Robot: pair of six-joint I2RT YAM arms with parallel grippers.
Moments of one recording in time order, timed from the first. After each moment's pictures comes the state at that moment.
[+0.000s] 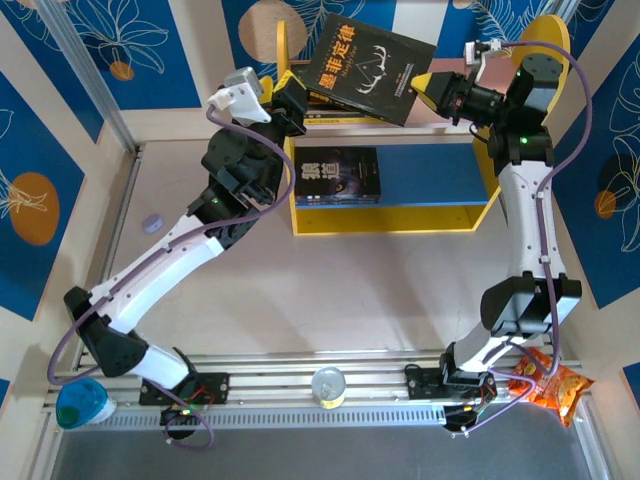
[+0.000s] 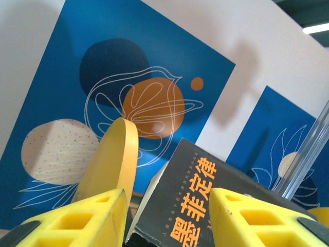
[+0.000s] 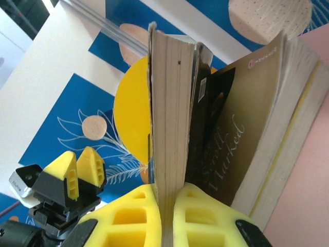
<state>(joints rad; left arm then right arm) -0.80 1.47 1.62 0.24 -0.60 -0.28 -0.09 1.62 1.86 -0.20 -1.16 1.00</state>
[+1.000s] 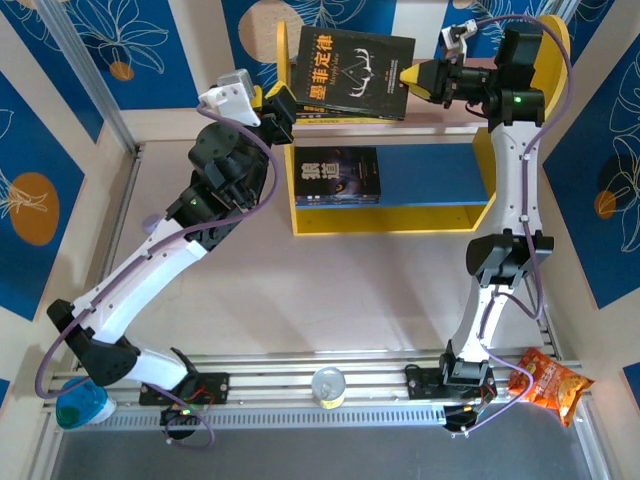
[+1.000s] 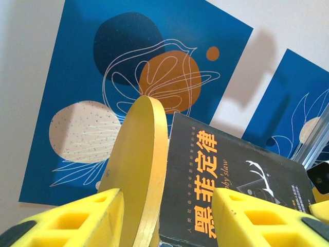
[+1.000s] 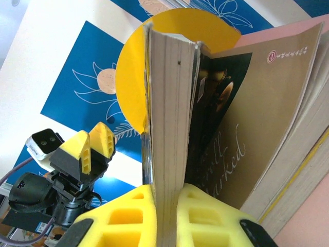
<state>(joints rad) -0.77 1.41 1.63 0.03 -0.56 -0.28 -0.07 2.03 2.50 -0.70 -1.41 0.74</state>
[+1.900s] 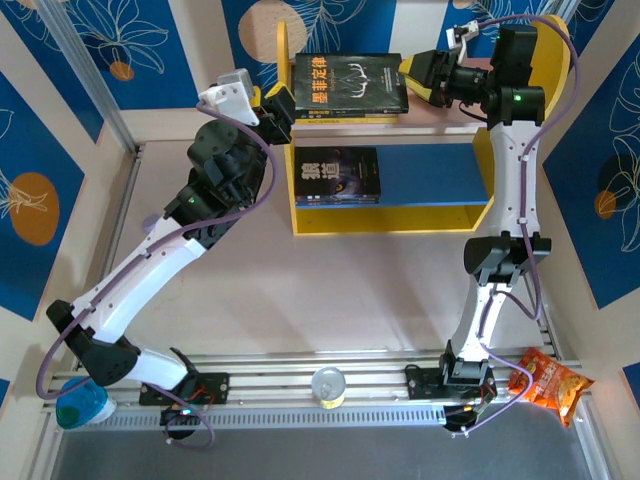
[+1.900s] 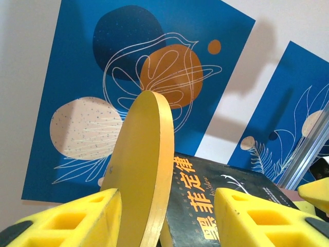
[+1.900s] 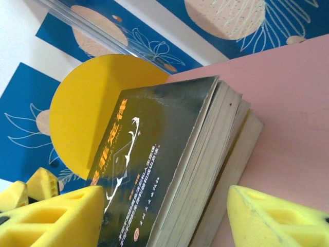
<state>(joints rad) -0.75 1.41 1.63 0.00 -0.53 -0.29 -0.06 2.03 2.56 -0.88 -1.08 0.62</state>
